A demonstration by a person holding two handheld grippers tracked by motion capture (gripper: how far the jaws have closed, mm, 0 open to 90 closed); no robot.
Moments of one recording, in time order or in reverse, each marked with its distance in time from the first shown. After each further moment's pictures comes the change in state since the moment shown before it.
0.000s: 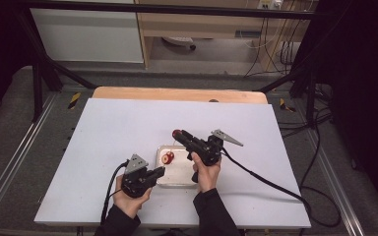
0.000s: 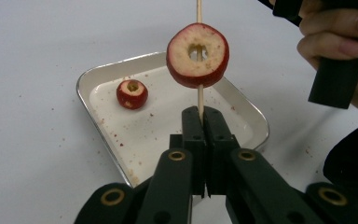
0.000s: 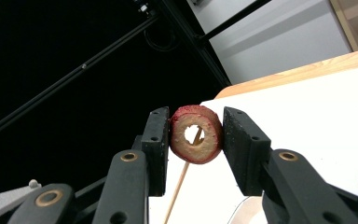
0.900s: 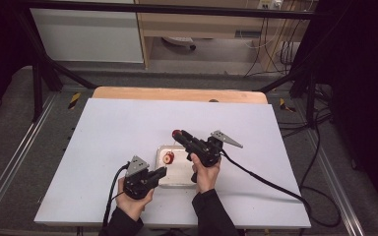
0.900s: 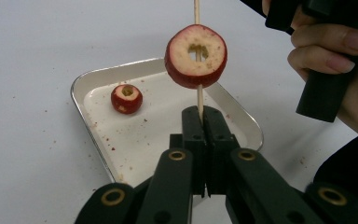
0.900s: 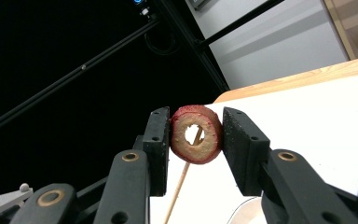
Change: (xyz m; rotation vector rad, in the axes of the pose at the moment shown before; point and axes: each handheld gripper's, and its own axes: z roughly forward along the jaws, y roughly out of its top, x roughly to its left) left arm -0.006 -0.004 0.001 -0.045 0.006 -0.028; right arm 0.001 -0.003 0.000 -0.018 -0.001 -0.028
